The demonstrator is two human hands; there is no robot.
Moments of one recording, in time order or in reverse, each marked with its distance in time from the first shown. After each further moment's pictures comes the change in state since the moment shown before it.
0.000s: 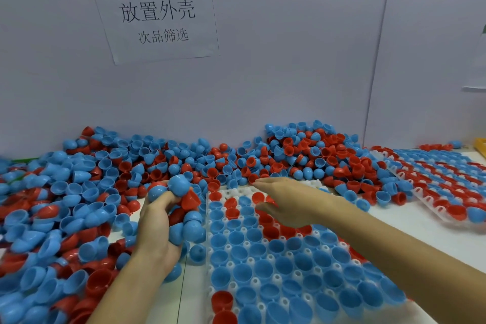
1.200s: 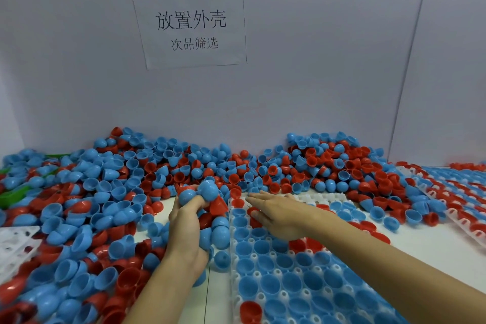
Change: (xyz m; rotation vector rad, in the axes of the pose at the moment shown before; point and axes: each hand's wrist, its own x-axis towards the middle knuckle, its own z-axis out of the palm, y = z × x) left_hand 0.000 0.000 0.001 -0.013 0.034 -0.025; right_hand 0.055 -0.028 0.029 0.010 -0.099 -0.057
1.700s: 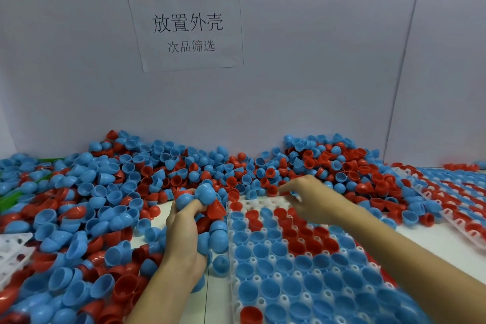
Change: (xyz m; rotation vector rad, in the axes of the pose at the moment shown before) left_hand 0.003 0.000 -0.005 0.009 -0.021 0.006; right_hand -0.017 0.050 -0.017 0.097 0.316 0.077
